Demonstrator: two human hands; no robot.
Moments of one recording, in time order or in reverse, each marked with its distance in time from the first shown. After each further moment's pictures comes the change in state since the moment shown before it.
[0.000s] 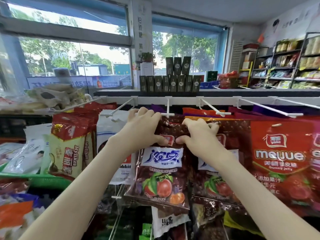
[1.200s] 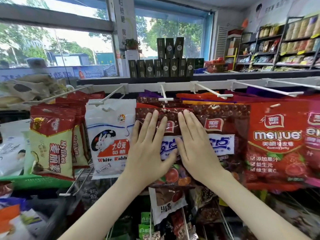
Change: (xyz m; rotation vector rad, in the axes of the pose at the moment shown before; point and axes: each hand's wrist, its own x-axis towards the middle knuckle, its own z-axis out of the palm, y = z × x) left_hand -0.055 0.032 0.088 -0.186 0.486 0.064; right_hand -0.050 0.016 0.062 -0.100 0.232 -0.216
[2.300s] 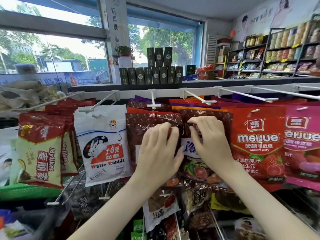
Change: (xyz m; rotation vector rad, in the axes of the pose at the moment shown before) left_hand 0.021 0.046 -0.007 0.097 0.219 0.135; right_hand 0.009 0.046 -0.037 -0.008 0.313 -0.049
